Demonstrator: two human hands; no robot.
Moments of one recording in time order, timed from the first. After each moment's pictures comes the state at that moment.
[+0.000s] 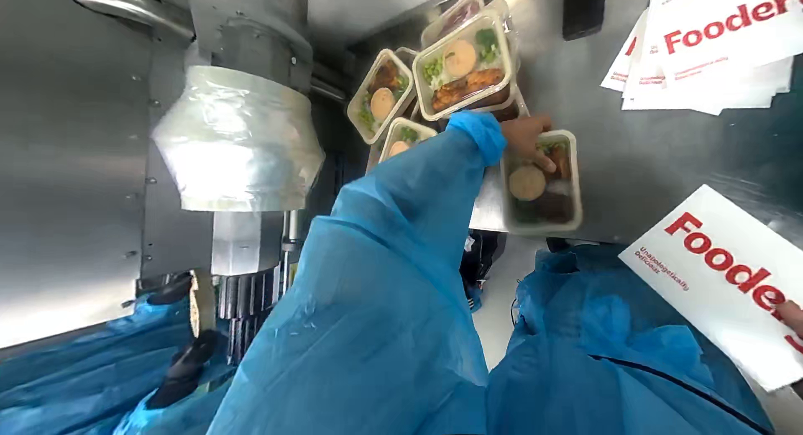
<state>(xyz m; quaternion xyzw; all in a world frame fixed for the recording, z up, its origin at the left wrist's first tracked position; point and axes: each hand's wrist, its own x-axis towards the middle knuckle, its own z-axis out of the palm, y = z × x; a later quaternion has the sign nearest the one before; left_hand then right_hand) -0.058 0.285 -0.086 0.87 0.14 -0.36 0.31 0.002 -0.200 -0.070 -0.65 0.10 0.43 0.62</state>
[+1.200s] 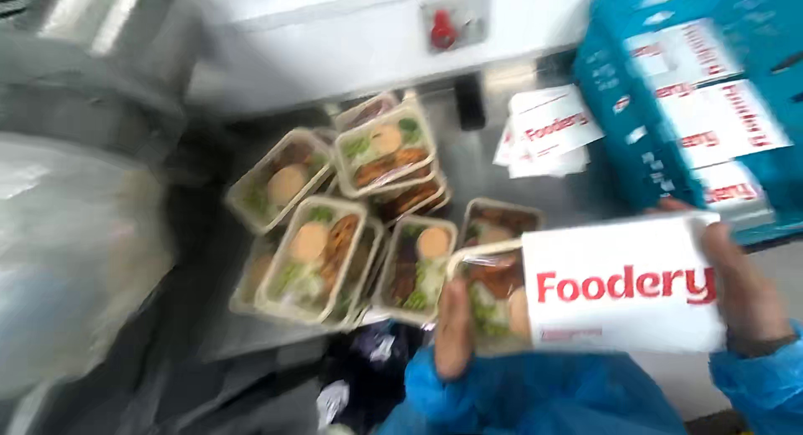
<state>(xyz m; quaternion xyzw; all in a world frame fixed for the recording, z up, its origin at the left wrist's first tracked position) -0.212 0.091 -0.027 0.50 0.29 0.26 0.77 0.007 -0.117 0.036 -0.69 -0.09 0.27 0.66</state>
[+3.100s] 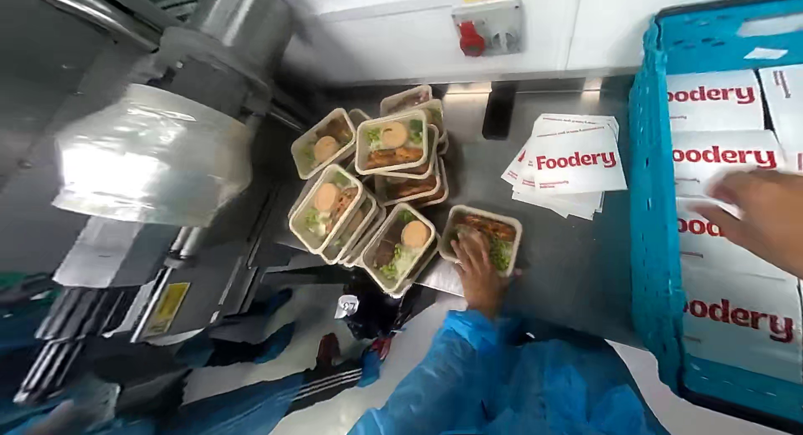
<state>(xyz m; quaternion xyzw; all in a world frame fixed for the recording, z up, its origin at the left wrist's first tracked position) -0.040 0.028 -0.144 0.80 0.57 -0.11 0.11 0.312 -0.081 0.036 -0.82 -0.56 0.14 0.02</state>
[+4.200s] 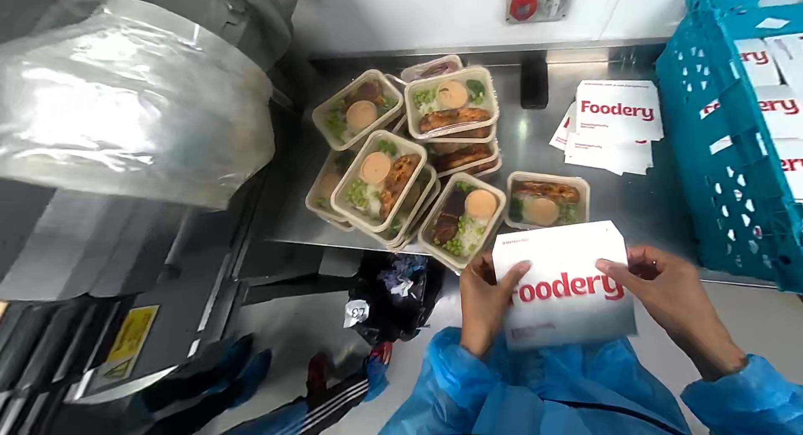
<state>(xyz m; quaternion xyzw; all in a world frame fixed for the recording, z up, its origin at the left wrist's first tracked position) -0.248 0.063 -0.045 0.54 0.51 0.23 0.63 -0.034 -0.082 -0.023 -0.85 -0.23 0.29 0.38</state>
